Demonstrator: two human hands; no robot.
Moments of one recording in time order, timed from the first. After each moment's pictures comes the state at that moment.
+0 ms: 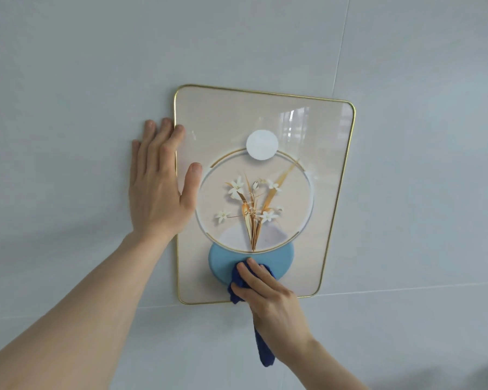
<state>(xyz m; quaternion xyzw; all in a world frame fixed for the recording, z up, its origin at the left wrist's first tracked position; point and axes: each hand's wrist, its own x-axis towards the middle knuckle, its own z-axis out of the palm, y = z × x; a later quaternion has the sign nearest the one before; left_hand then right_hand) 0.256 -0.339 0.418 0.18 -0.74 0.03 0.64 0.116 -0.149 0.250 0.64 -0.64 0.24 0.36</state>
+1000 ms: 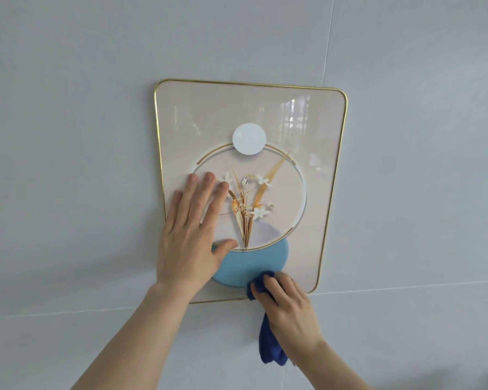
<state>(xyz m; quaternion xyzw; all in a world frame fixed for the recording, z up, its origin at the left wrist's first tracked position) 0.231 -0.285 0.344 0.23 -0.84 0.17 0.47 0.076 -0.136 0.218 0.58 -0.67 0.20 0.42</state>
